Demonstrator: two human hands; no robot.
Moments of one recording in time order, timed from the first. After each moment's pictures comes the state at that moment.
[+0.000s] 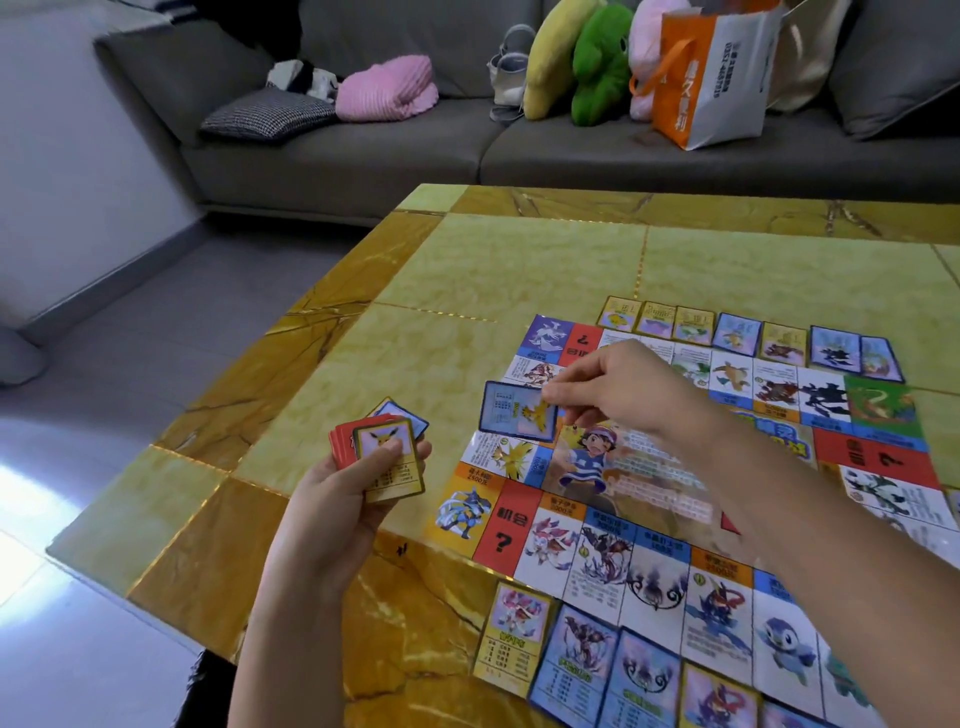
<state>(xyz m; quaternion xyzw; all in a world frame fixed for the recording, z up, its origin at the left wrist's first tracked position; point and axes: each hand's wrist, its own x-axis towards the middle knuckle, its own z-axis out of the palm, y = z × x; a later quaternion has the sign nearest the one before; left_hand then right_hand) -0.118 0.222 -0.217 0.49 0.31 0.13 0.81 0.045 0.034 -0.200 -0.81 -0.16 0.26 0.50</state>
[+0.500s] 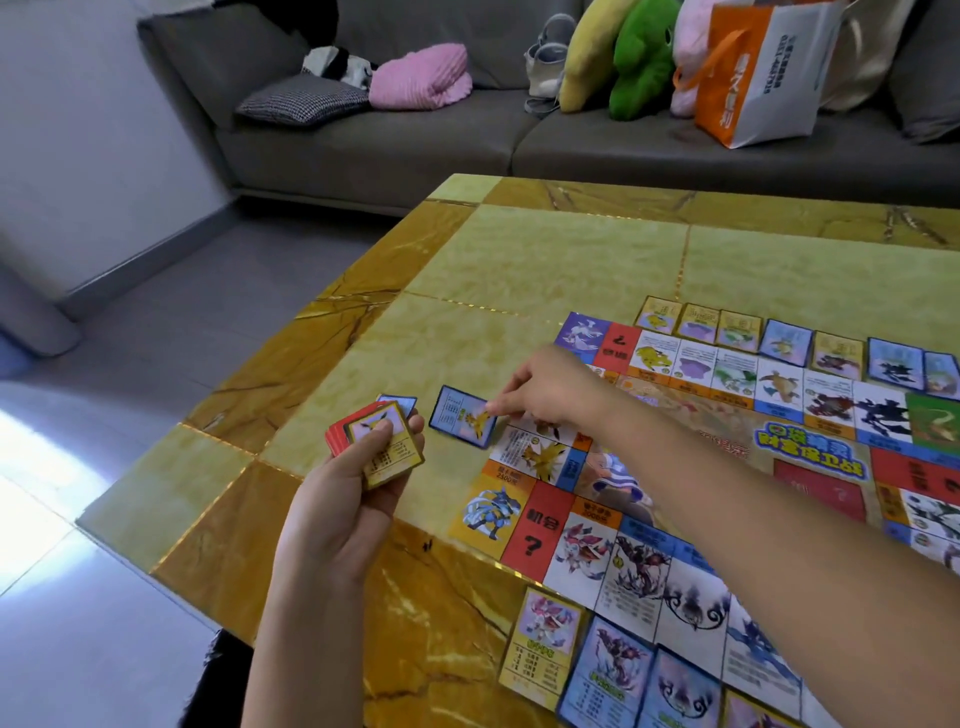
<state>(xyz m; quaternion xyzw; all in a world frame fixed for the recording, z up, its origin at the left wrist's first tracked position) -0.116 0.230 -0.215 0.30 0.33 0.23 0.86 0.048 0.123 -0.222 -0.86 -0.25 0.27 0.35</state>
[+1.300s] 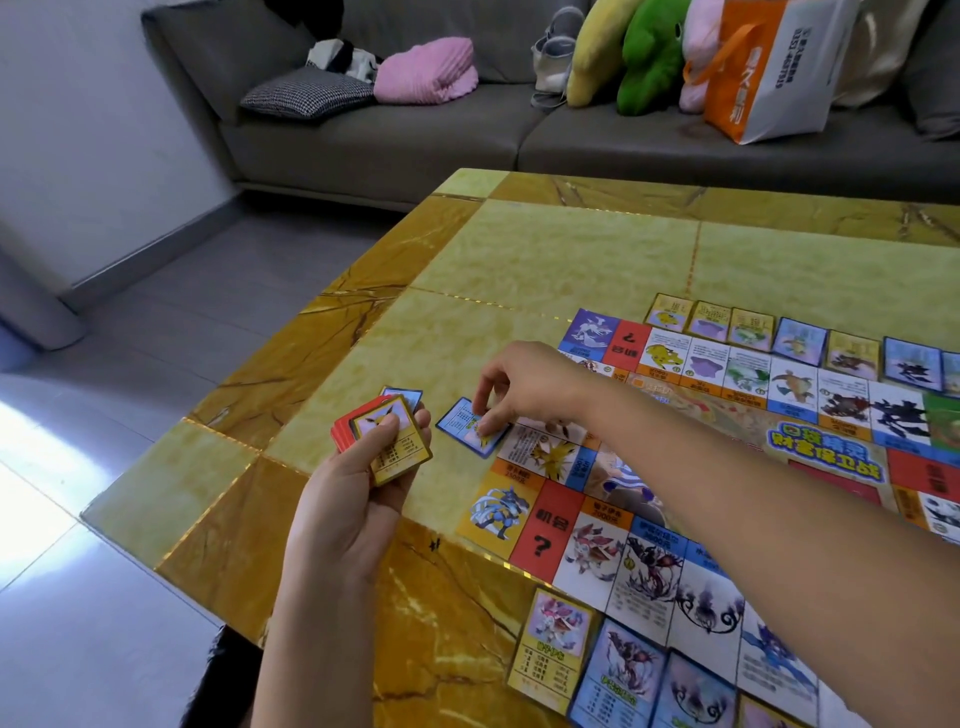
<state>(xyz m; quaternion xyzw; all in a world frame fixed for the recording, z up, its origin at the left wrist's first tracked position) -0.117 0.229 -0.213 0.29 0.35 0.23 0.86 0.055 0.143 -0.224 -0.84 -0.41 0.25 0.25</state>
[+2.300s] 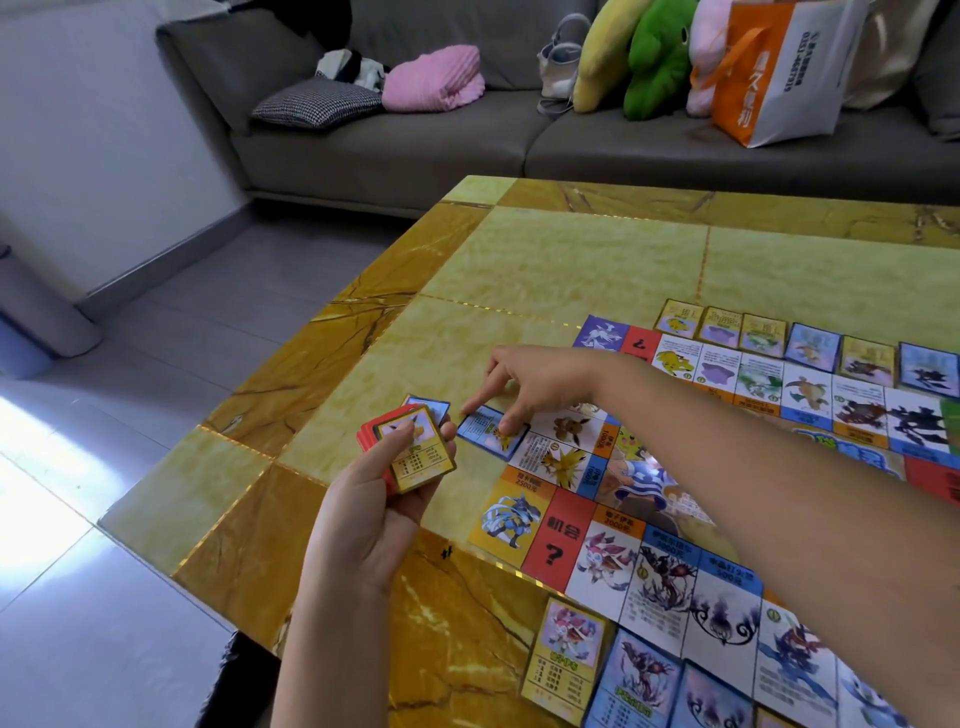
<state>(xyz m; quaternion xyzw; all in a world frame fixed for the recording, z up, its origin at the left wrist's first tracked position) -0.116 0.226 -0.211 0.30 0.33 0.20 0.87 0.076 0.152 -0.218 -0.79 -0.51 0.31 0.16</state>
